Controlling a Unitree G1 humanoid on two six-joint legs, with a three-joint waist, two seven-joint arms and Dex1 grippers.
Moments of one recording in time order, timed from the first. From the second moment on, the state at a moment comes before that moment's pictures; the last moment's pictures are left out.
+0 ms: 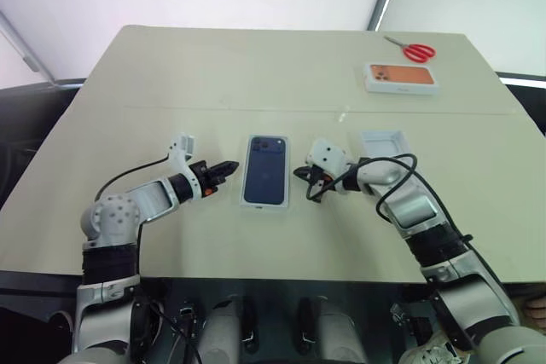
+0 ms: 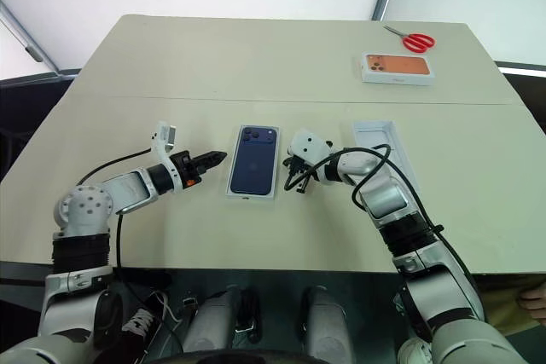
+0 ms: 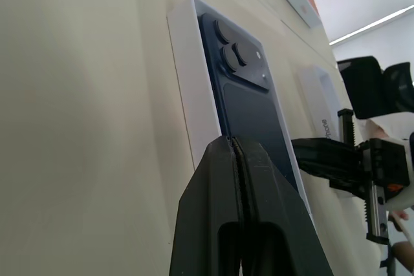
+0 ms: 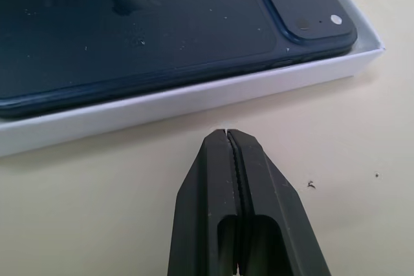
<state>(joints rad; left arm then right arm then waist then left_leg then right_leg) -0.46 0.35 0.26 0.05 -0.98 1.13 -0.26 -0.60 -0.47 0.30 0.17 -0.02 0.35 0.85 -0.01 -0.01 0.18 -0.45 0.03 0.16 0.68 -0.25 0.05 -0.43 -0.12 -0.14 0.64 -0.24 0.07</state>
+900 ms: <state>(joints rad) -0.71 0.12 0.05 0.36 -0.67 1.00 -0.45 -0.61 -0.61 0.21 0.27 -0.05 0.32 0.84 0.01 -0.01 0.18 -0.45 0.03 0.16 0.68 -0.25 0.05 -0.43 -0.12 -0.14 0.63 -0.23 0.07</state>
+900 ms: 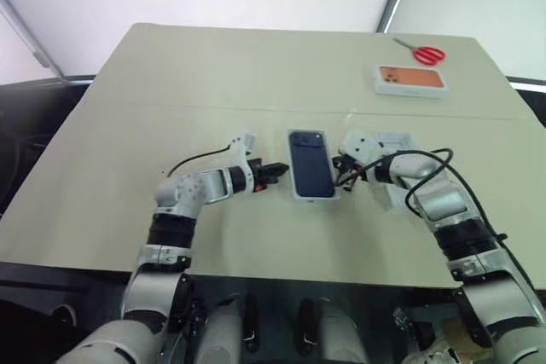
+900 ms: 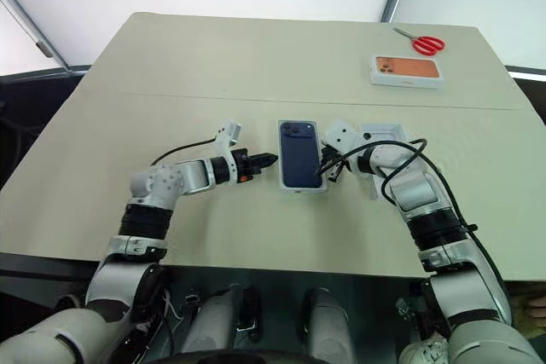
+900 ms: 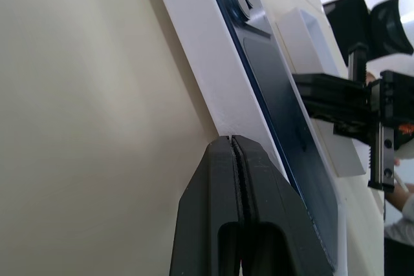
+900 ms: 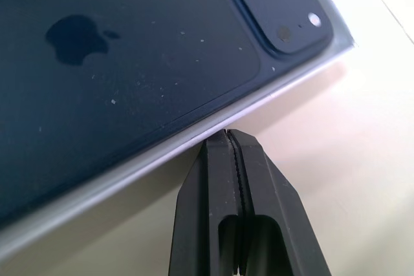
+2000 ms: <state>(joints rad) -0.97 -0.04 0.02 0.87 -0.36 0.66 -0.71 -0.52 -0.73 0.11 0.26 -0.08 0.30 0.83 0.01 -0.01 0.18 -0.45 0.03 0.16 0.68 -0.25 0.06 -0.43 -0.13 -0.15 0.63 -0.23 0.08</state>
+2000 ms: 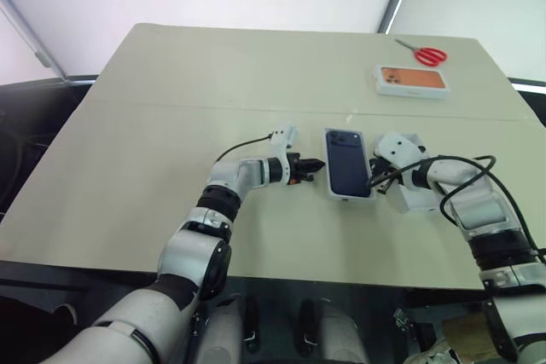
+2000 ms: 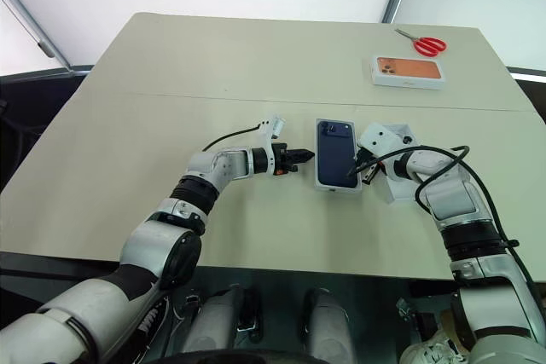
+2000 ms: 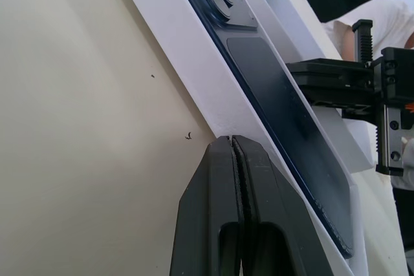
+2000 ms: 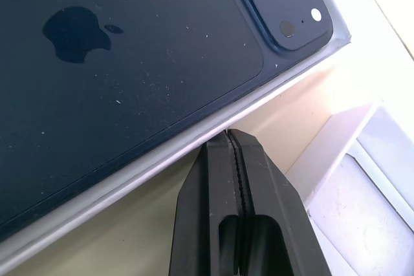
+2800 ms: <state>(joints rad) -0.73 0.31 0.08 0.25 -0.43 0.79 -0.77 -0.66 -0.69 0.11 0.42 -0.05 0.29 0.84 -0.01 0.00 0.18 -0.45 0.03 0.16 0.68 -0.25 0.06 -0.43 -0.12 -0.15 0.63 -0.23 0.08</state>
